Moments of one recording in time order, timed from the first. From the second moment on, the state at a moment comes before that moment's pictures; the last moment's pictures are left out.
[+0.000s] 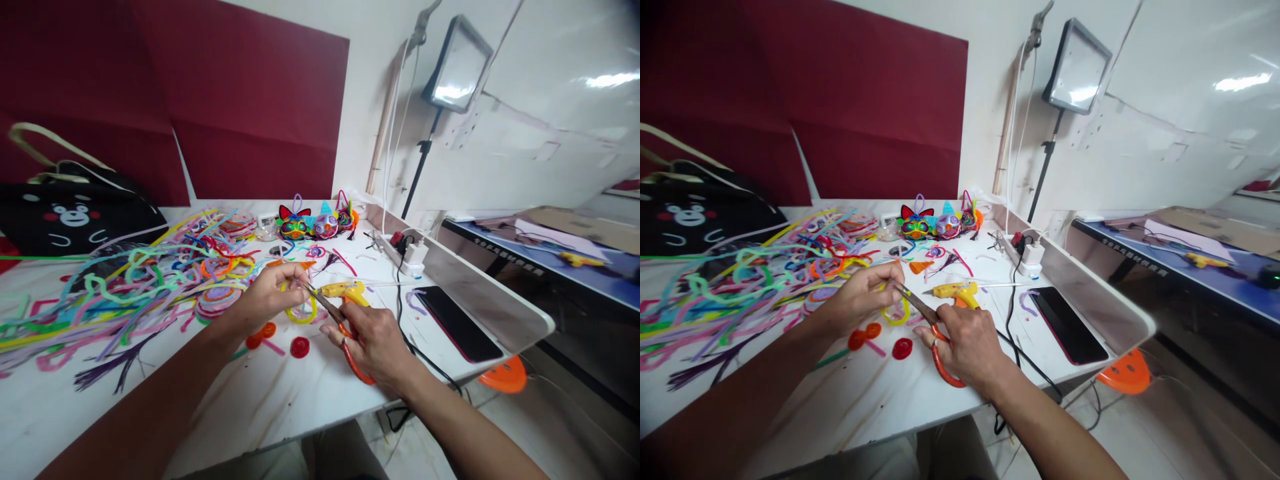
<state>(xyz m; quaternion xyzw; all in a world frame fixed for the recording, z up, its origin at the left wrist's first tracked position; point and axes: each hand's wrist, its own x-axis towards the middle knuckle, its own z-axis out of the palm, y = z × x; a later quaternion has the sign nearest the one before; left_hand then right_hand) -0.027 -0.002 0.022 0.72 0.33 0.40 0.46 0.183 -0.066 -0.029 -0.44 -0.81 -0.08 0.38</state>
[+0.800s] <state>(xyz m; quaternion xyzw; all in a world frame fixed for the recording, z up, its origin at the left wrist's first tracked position) -0.029 0.006 0.018 0.71 0.34 0.42 0.46 0.183 -0.064 -0.013 -0.51 -0.75 0.15 0.39</state>
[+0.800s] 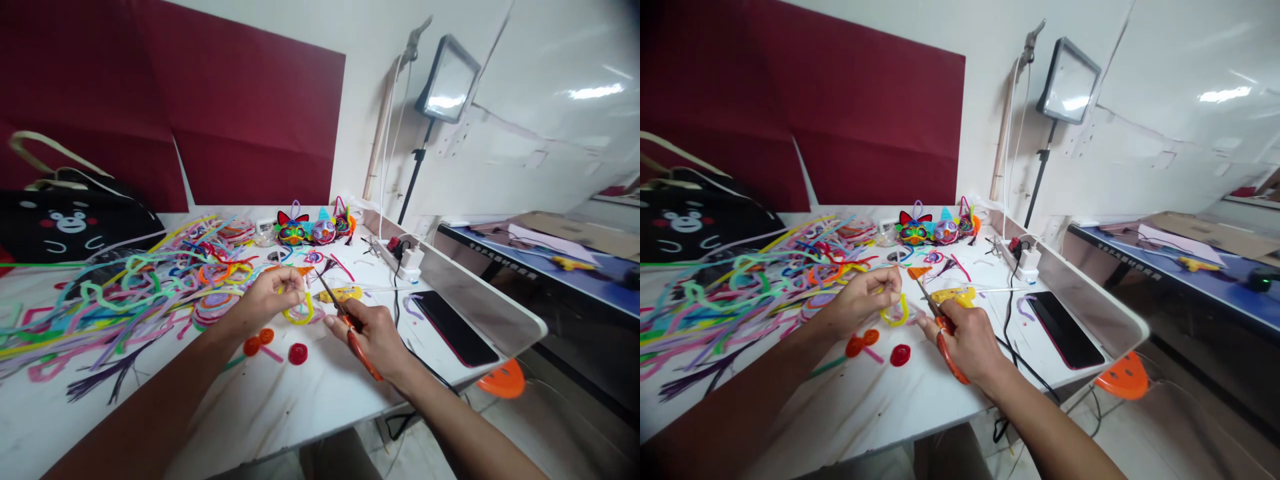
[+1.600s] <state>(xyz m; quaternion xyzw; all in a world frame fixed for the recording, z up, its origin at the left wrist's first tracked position) -0.041 0.027 0.010 0.63 0.38 0.50 0.46 0.197 -0.077 -0.006 -0.58 -0.79 0.08 0.17</state>
